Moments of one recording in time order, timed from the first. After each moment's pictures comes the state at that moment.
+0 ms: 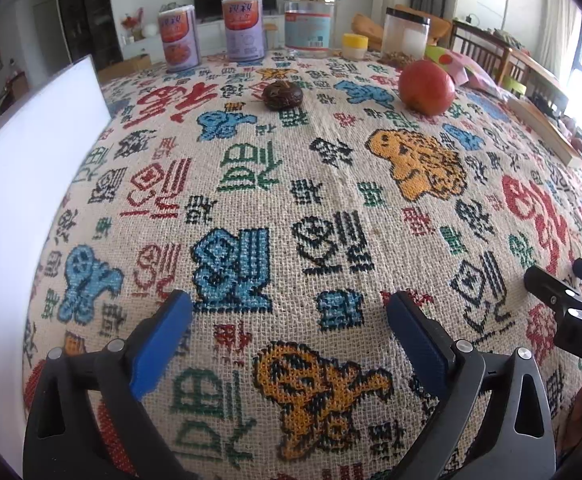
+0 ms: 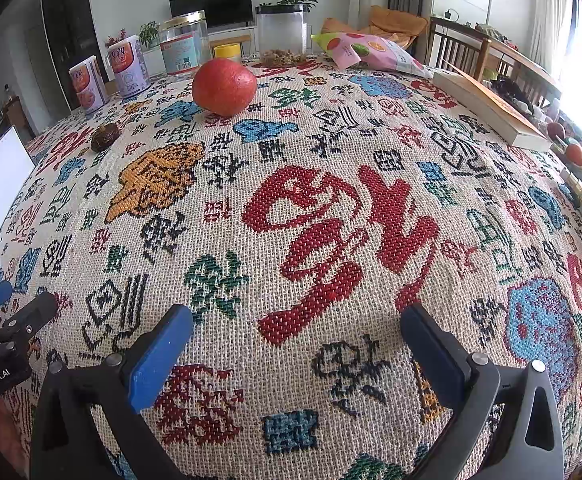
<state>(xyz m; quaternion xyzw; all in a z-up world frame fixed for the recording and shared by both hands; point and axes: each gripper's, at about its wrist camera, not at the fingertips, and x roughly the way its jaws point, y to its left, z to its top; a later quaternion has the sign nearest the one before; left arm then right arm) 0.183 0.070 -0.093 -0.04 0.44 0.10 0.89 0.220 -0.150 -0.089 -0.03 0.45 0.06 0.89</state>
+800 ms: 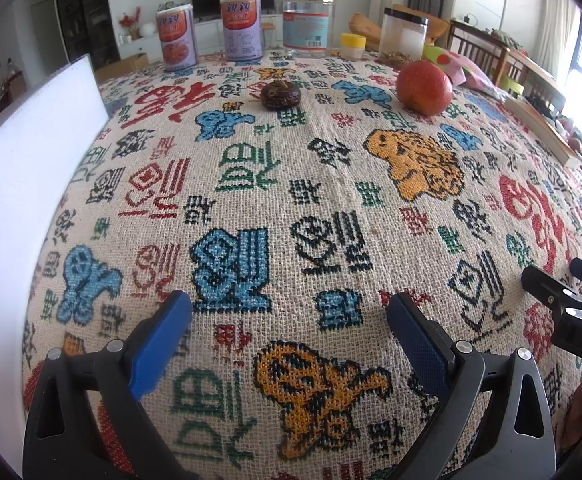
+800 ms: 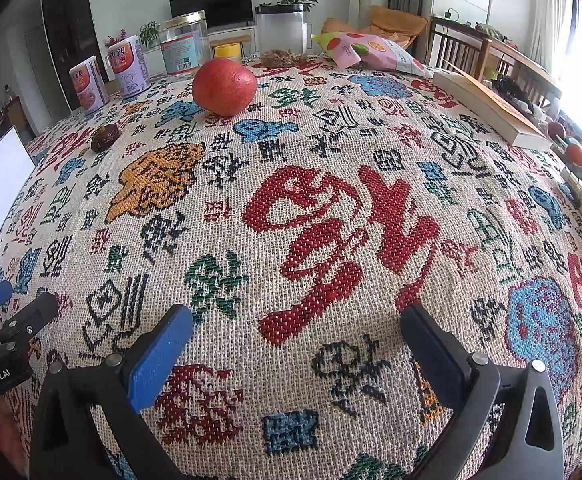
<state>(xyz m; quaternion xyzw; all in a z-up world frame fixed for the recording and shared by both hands) 0.184 0.073 -0.092 -0.05 0.45 0.08 0.89 0.219 -0.150 -0.089 -0.03 0.45 0.06 0.89</state>
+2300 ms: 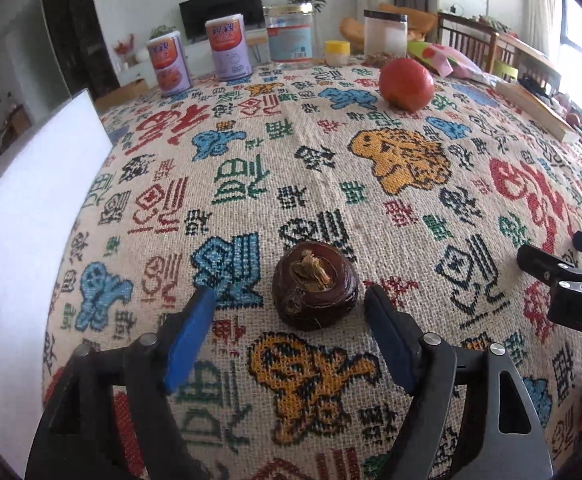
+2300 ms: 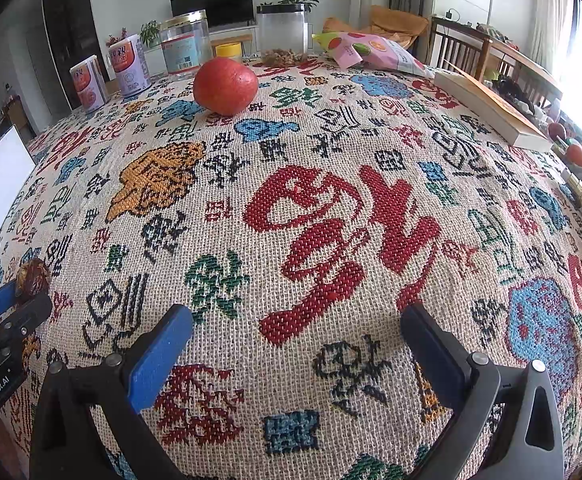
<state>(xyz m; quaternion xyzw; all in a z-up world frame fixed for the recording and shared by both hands) 0.176 0.057 -0.086 0.00 0.43 0.11 0.90 0.220 -0.149 -0.089 -0.03 0.45 0.06 0.89</state>
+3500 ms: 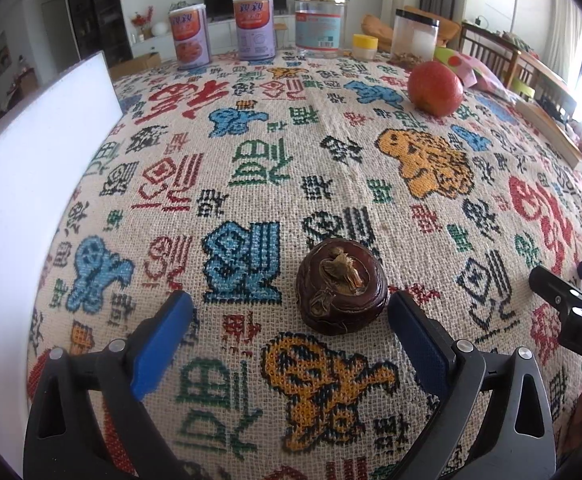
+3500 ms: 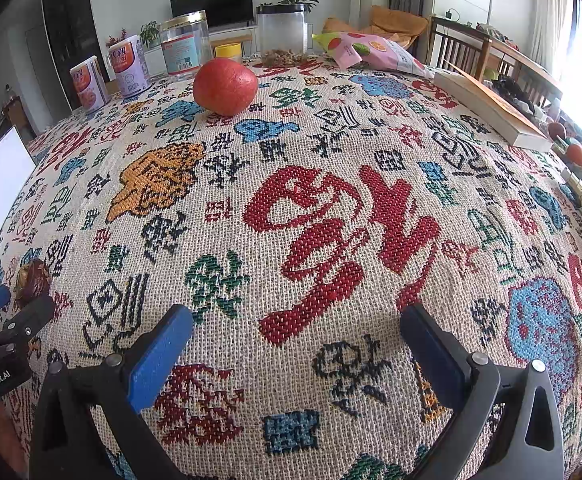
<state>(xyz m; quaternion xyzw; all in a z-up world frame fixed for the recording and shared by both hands) 0.179 0.072 -0.093 -0.04 0.44 0.12 0.89 0.219 -0.149 -0.088 -0.03 0.45 0.06 0.89</state>
